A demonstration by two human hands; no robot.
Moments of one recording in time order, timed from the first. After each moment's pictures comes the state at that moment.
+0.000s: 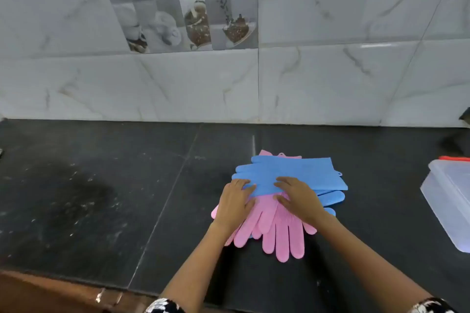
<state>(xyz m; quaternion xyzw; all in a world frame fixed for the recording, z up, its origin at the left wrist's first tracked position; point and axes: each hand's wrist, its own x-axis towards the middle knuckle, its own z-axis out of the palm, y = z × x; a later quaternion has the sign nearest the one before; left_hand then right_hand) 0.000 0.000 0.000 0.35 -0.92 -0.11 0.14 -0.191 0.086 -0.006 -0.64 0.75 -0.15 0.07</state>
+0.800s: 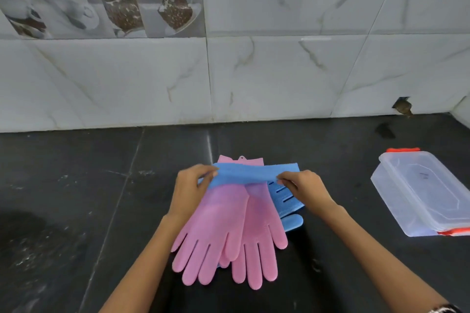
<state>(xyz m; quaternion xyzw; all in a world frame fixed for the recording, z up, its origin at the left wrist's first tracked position) -0.034 -0.069 0.040 0.29 -0.84 -0.32 0.32 -0.267 0.105 0.032 -0.57 0.80 -0.19 0.01</state>
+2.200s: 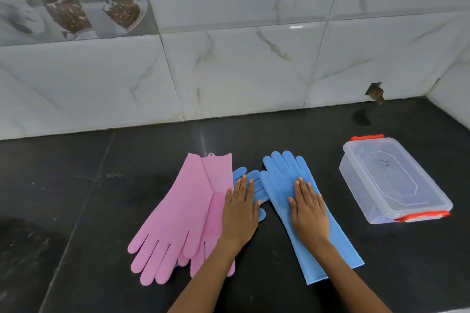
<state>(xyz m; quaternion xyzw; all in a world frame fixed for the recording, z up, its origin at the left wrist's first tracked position) -0.168 0.074 -0.053 0.32 -0.94 -0.13 0.05 -0.294 0.207 -0.060 -0.36 0.93 -0.13 0.00</state>
